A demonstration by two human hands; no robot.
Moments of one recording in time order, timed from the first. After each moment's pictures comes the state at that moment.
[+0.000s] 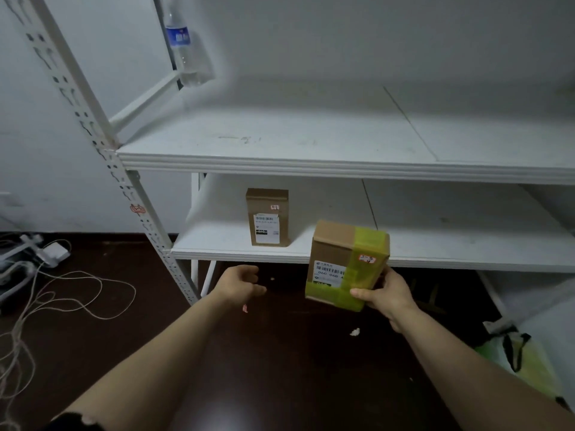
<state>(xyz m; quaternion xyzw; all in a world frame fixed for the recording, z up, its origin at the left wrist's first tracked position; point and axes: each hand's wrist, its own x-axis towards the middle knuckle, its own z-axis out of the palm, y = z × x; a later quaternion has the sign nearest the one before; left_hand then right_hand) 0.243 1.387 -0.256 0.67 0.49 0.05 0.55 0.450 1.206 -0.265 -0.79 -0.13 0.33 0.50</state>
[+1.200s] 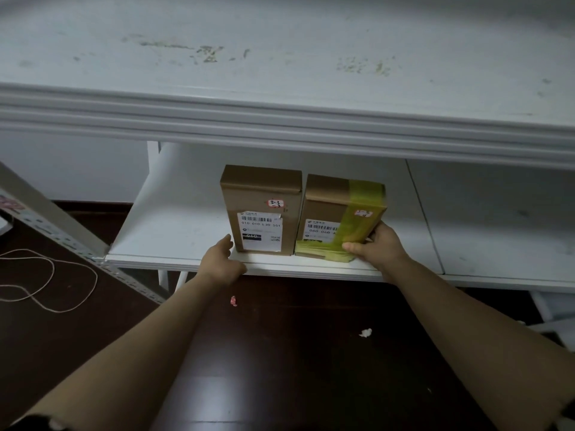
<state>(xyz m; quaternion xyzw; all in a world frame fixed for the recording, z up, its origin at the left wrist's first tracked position) 0.357 1.577 -0.423 0.68 0.55 0.04 0.48 0.592 1.428 -0.408 -0.80 -0.20 0.34 0.45</state>
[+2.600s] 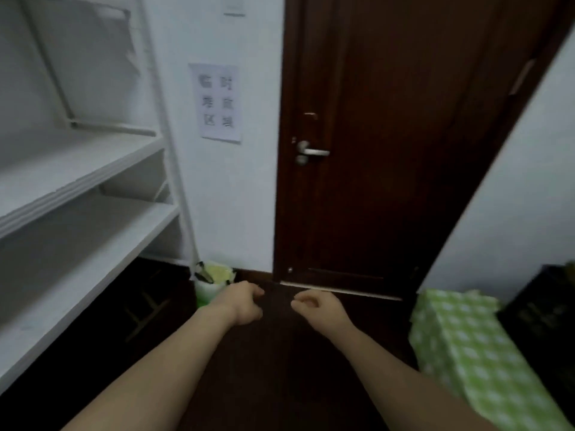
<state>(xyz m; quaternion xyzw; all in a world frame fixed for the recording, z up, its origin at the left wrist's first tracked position) 0.315 0.937 -0.151 0.92 -0.25 -0.25 0.14 0.210 0.784 -0.178 -0.85 0.26 0.00 0.47</state>
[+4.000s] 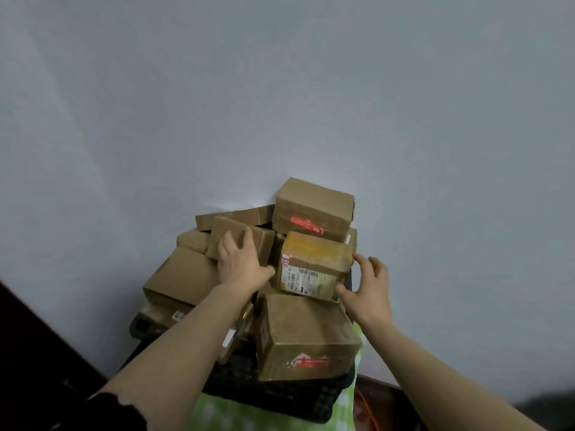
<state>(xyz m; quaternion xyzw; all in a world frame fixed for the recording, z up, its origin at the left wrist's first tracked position) -0.095 0.130 -0.121 0.62 -0.74 -0.20 0.15 -0.278 0.238 -0.159 -0.43 0.80 -0.38 0.15</state>
